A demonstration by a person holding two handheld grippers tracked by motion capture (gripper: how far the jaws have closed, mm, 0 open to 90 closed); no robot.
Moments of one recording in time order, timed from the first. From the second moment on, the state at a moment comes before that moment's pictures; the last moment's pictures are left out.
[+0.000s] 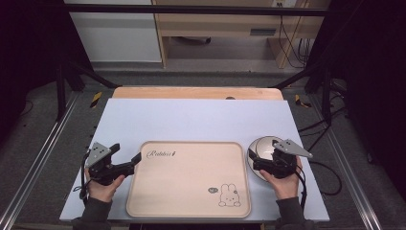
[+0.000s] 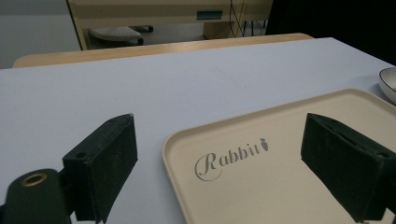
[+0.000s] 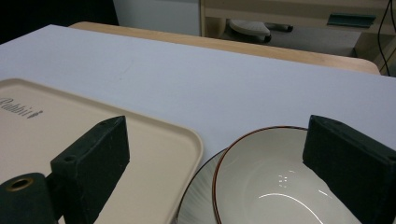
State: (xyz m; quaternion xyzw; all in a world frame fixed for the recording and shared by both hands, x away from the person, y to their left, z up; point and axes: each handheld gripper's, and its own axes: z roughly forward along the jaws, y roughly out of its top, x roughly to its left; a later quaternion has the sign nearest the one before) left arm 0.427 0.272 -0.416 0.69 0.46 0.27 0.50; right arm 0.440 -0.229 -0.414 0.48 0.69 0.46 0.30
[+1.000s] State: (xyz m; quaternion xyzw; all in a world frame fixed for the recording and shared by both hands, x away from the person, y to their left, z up) left arm 0.430 0.277 -0.422 0.69 0.47 0.26 0.49; right arm 0.445 -0.250 -0.395 0.51 0.67 0.45 0.30
